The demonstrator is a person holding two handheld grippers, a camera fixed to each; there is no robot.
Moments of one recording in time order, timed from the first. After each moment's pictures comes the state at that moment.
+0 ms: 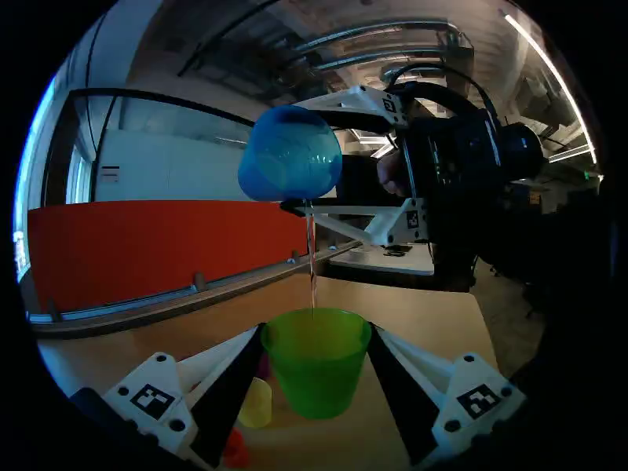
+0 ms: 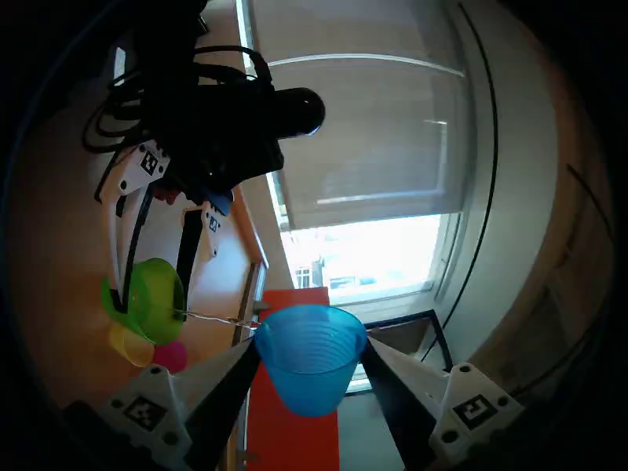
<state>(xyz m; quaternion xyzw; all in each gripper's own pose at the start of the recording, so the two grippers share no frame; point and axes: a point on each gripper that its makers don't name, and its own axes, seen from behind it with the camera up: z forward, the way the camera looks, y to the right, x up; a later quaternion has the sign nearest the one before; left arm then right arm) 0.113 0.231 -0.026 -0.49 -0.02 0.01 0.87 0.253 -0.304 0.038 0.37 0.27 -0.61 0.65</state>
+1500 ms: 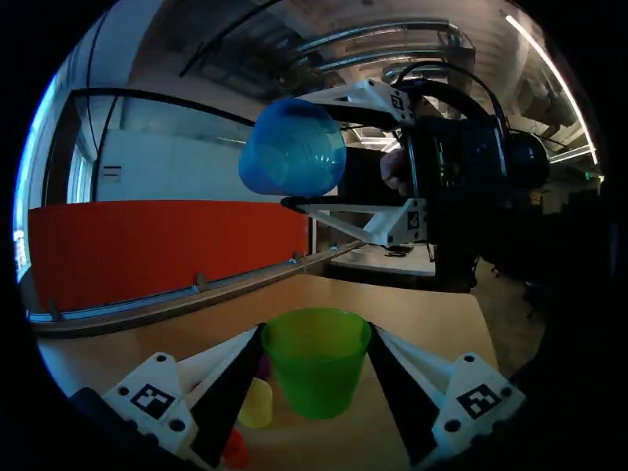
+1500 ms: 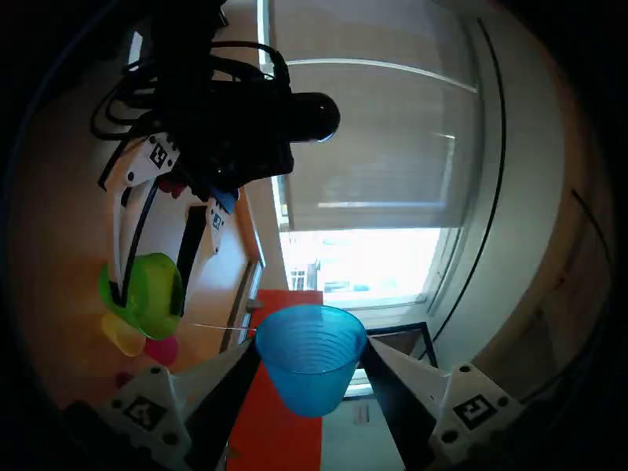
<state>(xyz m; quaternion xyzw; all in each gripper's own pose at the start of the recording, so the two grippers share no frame) 0.114 0.231 -0.023 -0.49 -0.02 0.01 0.87 0.254 -0.309 0.028 0.36 0.29 -0.63 0.62</state>
